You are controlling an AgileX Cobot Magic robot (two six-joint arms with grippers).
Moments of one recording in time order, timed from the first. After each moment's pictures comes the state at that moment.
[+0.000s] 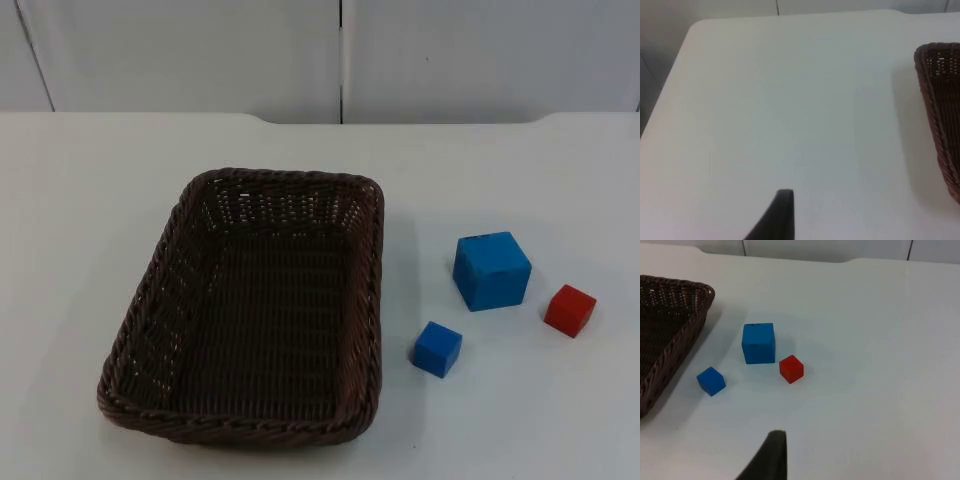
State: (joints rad) right arm 0.12 0.00 -0.52 0.06 1.08 -0.06; left arm 0.00 0.00 -0.50 0.01 1.08 0.02
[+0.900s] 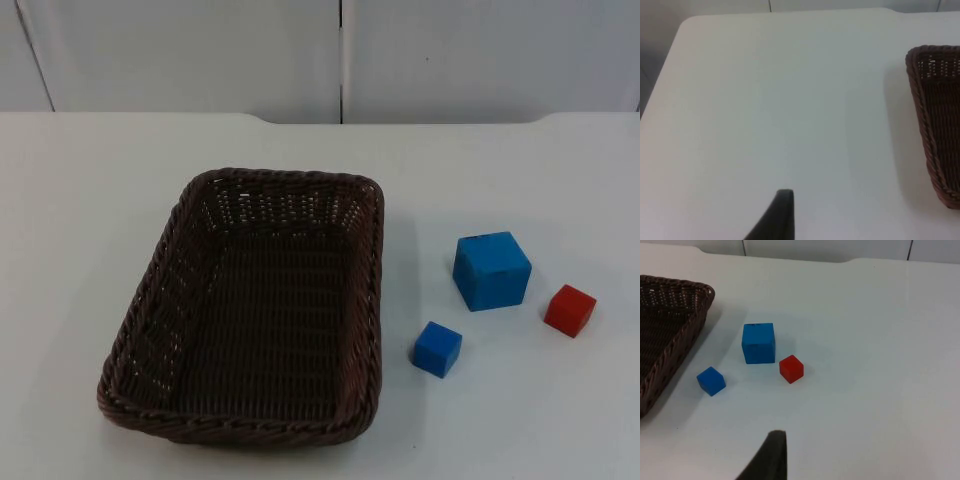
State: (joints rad) right arm 0.12 0.00 -0.52 0.06 1.08 -0.06; left arm 0.00 0.12 -0.57 -0.01 1.06 0.02
